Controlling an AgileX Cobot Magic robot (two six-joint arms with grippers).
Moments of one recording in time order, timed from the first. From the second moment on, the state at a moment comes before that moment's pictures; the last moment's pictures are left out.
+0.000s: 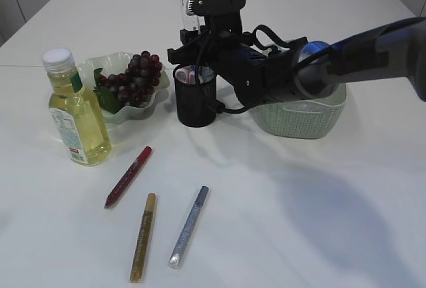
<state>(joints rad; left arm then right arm) -0.52 0.74 -1.10 -0.08 1.14 -0.22 0.50 2.27 -1.58 0.24 -0.49 -0.21</state>
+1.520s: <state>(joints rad) -0.52 0.77 -1.10 0.02 1.21 -0.20 0.50 1.72 -1.60 0.31 0.85 -0.21</state>
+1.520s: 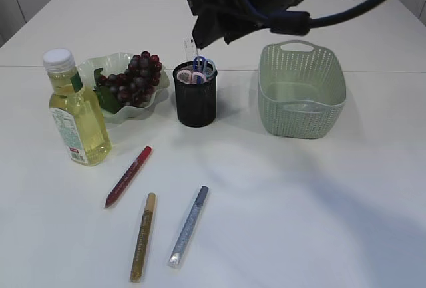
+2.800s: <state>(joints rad) -0.52 1.63 -1.36 -0.08 1.24 0.01 0.50 1.71 -1.60 0.38 1.23 -0.16</state>
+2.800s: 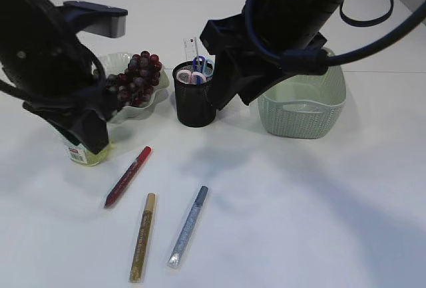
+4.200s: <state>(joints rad) -0.46 2.08 -1.57 0.03 1.07 0.02 0.22 1.71 -1.60 0.28 1.23 -0.13</state>
